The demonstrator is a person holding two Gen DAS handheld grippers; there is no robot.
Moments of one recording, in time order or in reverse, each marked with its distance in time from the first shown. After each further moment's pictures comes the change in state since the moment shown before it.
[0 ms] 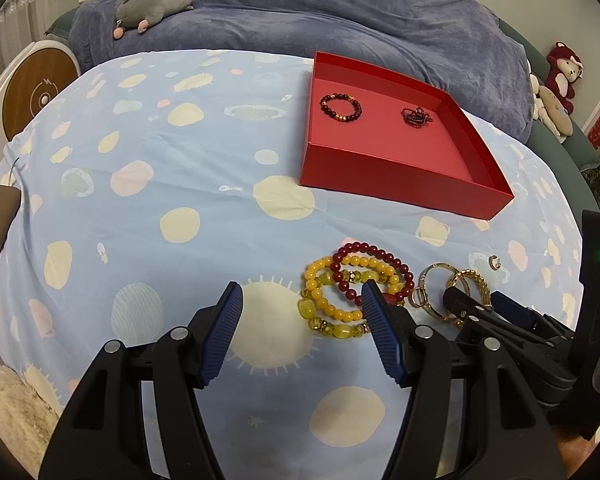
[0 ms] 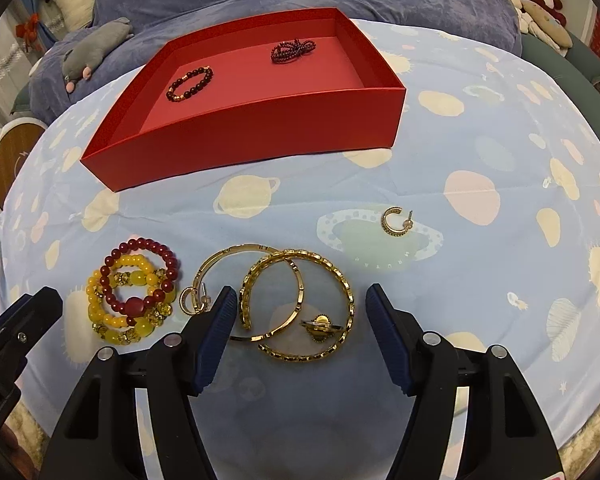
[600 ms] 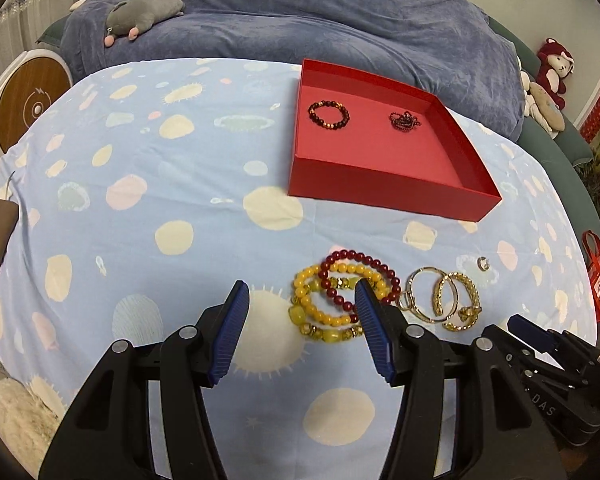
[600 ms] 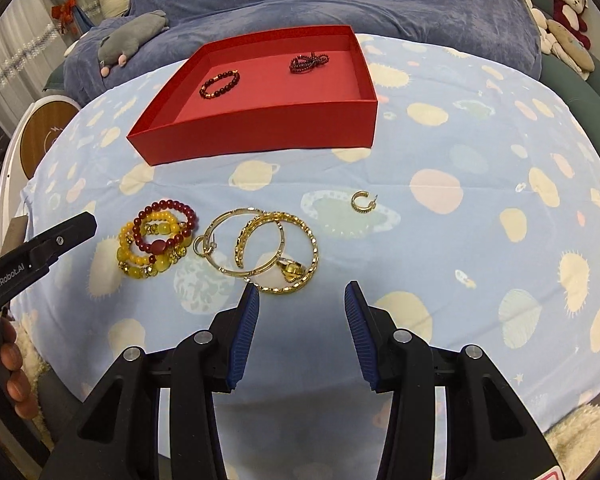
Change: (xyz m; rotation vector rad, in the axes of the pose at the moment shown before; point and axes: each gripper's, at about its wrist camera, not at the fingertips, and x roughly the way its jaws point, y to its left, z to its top) left arm -0.008 -0.005 0.002 0.032 -0.008 -0.018; right arm -0.042 -0.025 -0.024 -0.094 -0.005 0.076
